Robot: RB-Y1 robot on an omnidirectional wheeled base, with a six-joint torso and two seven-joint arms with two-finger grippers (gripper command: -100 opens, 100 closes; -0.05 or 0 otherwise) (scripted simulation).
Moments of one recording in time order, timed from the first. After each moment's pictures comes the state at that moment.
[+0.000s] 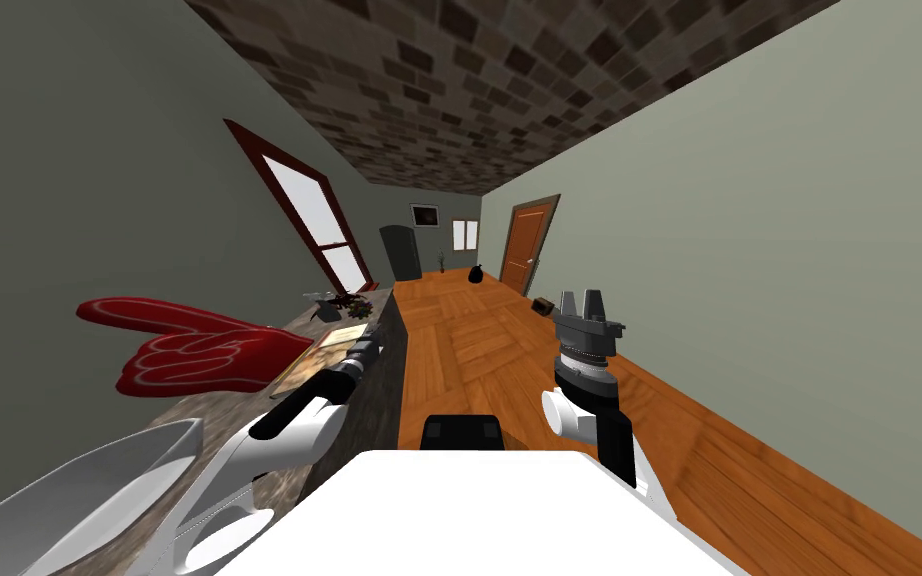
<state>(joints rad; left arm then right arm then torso) 0.53 0.27 0.17 -2.48 0.19 0.73 0.08 0.47 0.03 0.00 -2.38 0.05 -0.61 -0.01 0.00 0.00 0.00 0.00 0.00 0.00</state>
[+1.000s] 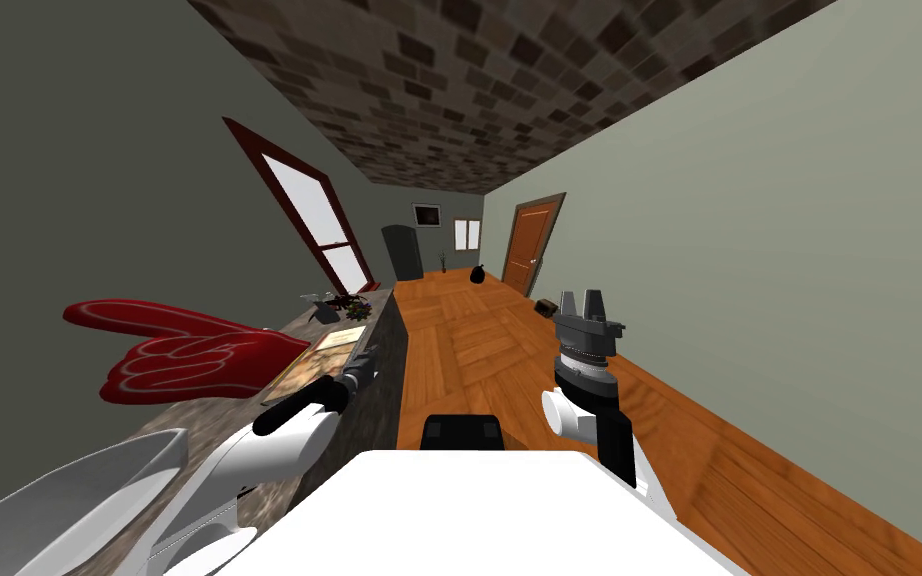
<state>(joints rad) 0.57 0.29 0.20 -2.47 0.28 1.00 0.08 0.47 0.03 0.00 -2.38 0.05 -0.61 -0.01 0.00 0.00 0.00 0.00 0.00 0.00</state>
